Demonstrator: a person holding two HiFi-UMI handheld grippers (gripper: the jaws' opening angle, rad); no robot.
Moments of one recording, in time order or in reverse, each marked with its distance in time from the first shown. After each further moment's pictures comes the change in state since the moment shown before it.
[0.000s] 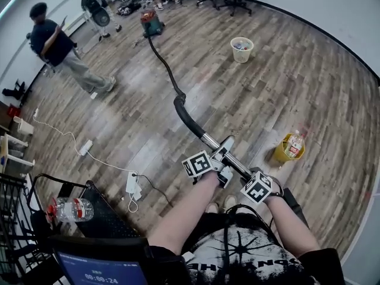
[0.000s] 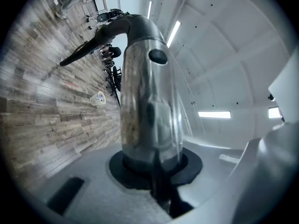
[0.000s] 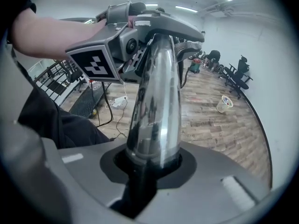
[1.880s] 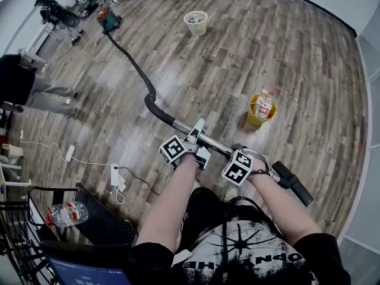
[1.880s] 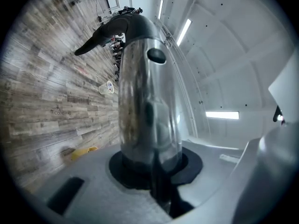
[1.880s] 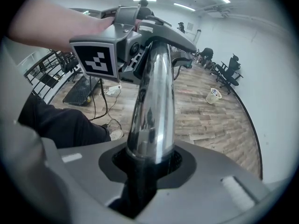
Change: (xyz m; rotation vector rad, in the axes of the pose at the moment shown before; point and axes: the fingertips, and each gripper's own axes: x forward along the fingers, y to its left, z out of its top) left arm 0.046 0.010 -0.136 -0.112 0.005 0.055; right arm -0.042 -0.020 -0.145 0.007 0.064 -0.100
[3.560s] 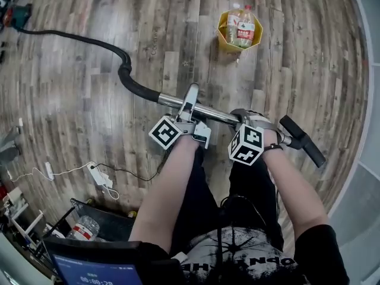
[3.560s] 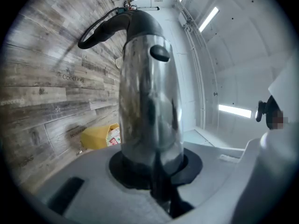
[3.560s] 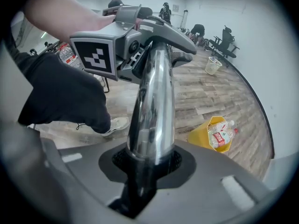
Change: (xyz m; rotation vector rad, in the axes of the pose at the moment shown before) left arm 0.116 0.296 -0.129 -0.203 0.176 0.087; right arm 0.245 -0.059 -0.181 0.169 0.119 0.033
